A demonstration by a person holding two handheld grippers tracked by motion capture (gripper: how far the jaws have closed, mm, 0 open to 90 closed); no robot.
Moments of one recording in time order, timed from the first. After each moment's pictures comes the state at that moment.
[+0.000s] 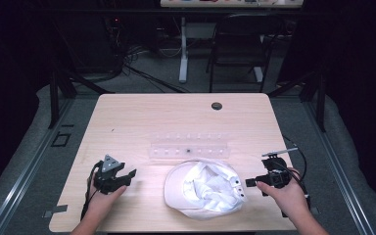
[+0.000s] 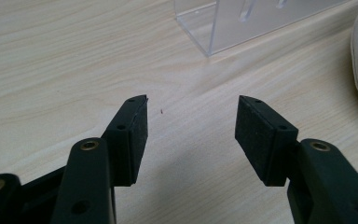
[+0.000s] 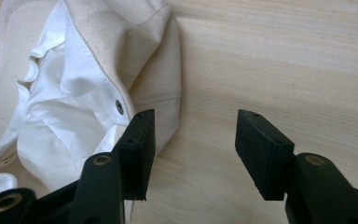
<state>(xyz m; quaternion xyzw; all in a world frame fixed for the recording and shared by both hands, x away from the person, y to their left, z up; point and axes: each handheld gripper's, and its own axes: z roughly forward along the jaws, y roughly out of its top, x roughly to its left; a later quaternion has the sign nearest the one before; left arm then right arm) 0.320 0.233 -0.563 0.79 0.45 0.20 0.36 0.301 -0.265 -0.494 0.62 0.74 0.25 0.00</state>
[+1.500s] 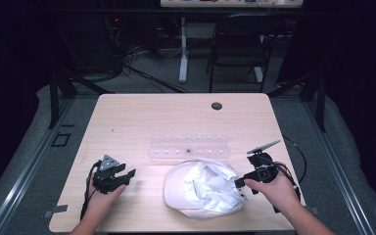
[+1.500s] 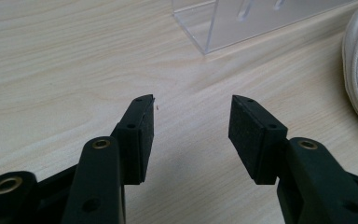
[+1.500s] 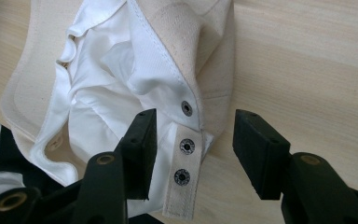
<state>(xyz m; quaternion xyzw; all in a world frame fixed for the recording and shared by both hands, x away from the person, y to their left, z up) 0.321 0.236 -0.562 0.78 0.47 0.18 0.37 0.312 -0.231 -0.480 0.59 0.78 0.21 -0.05</state>
